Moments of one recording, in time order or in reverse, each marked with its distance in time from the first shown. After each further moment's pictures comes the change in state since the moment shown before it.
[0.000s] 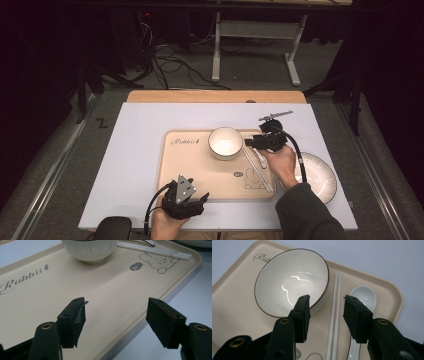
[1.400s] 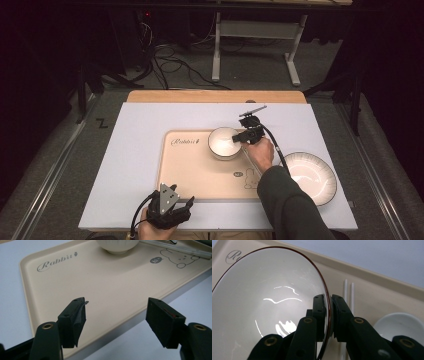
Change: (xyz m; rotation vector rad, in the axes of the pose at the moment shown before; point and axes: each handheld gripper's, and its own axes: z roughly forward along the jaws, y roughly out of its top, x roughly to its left) left arm 0.013 -0.002 -0.035 -0.076 0.142 -0.043; right arm -0.005 0.027 0.088 0.146 0.026 0.078
